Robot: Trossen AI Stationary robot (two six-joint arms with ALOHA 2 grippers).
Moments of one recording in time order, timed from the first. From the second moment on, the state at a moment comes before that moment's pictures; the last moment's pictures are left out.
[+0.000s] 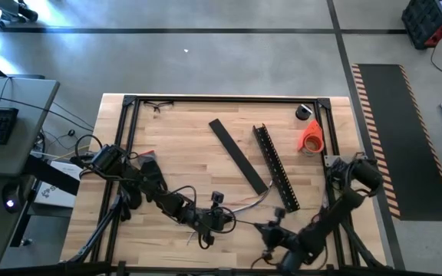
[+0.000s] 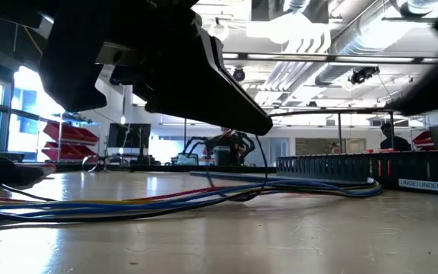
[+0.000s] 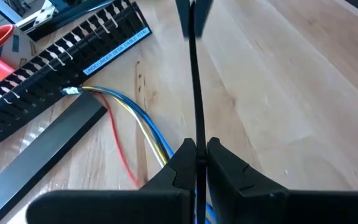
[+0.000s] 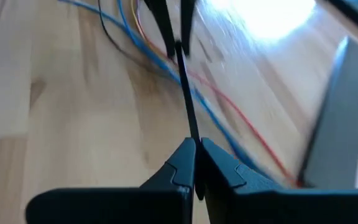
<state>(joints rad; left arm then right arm) -0.53 1.99 1.10 0.26 -0.46 0.10 0.91 1.97 1.20 -0.52 0.94 0.94</state>
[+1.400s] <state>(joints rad) -0.53 1.99 1.10 0.25 -0.42 0.08 0.75 2.04 1.29 -0.27 0.82 0.54</state>
